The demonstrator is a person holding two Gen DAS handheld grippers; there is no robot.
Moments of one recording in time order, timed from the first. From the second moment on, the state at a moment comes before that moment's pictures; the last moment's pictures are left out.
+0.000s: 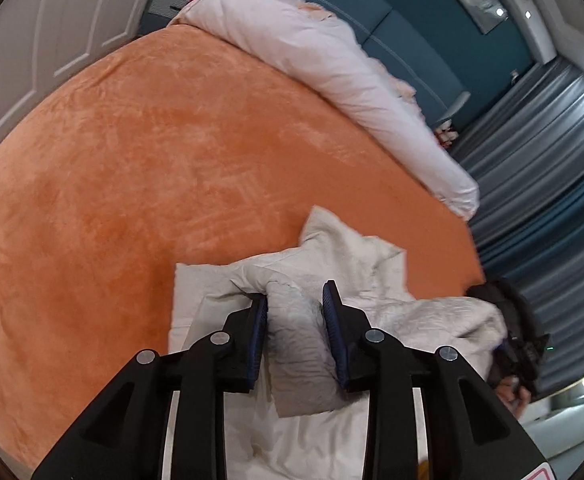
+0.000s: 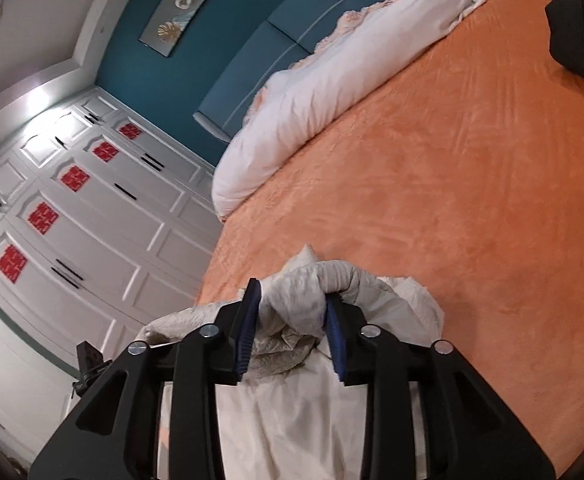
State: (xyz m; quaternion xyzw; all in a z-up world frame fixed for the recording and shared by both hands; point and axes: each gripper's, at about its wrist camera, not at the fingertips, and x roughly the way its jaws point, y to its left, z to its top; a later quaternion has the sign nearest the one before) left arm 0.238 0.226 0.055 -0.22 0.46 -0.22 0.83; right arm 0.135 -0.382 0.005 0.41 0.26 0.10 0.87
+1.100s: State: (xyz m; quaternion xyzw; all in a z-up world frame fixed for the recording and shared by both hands) left arm 0.262 0.063 -0.044 0.04 0.40 -0.04 0.91; right arm 0.239 -0.205 -0.051 0.03 0.41 0.03 0.91
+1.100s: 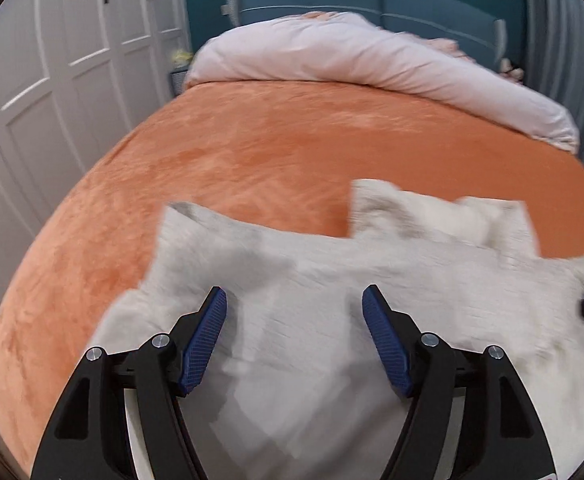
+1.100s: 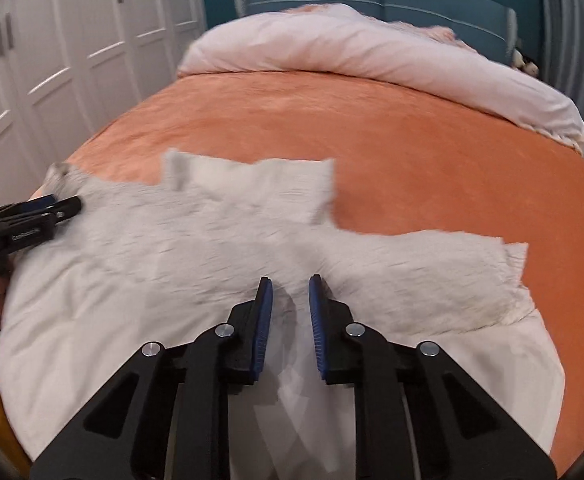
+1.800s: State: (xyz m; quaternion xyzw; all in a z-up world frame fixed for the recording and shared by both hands) left arm 0.304 0.076 -0.096 0.01 0.42 -0.03 0.90; right arm 0.271 -0.246 -0.101 0.16 0.41 0.05 0.89
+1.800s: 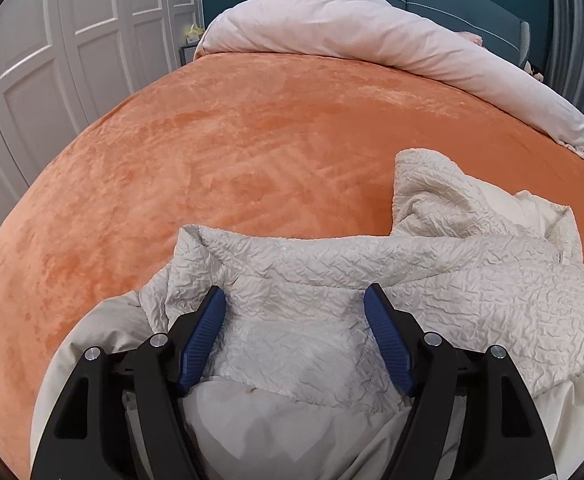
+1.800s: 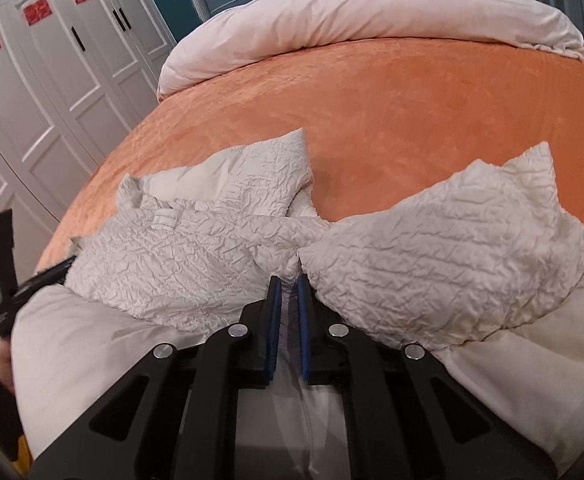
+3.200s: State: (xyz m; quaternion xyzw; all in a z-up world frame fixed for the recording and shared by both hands) left arm 0.244 0.066 -0.043 -0.03 0.42 -0.04 0.90; right arm 0.240 -0.120 -0.040 0.07 0.41 0.11 0.90
